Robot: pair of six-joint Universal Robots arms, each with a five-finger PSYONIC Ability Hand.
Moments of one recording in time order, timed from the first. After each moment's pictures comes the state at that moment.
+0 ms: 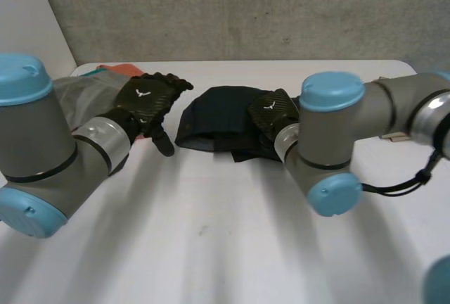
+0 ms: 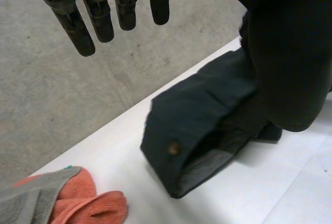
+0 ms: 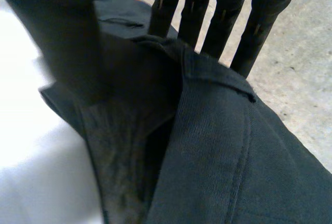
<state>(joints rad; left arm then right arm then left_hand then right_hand) 4.29 -1.90 -1.47 3.20 -1.39 3.37 2.19 -0.73 0.93 0.03 1.62 2.68 0.19 0.20 0.21 0.20 0.05 0.84 0.87 0.84 0.84 0.66</state>
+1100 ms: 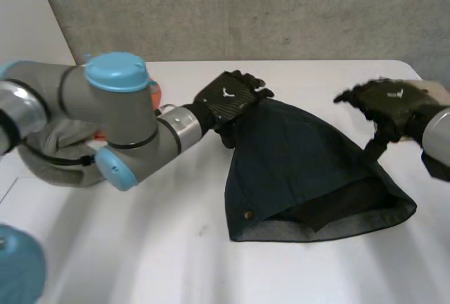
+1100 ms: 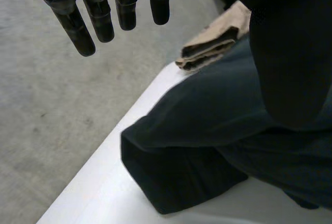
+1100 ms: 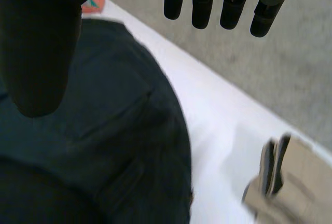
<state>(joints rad) 4.15 -2.41 -0.85 3.12 -1.11 3.60 1.70 -1.40 1.47 0.32 1.23 2.75 0.19 0.20 0.21 0.20 0.05 0.25 0.23 0.21 0.21 0.04</state>
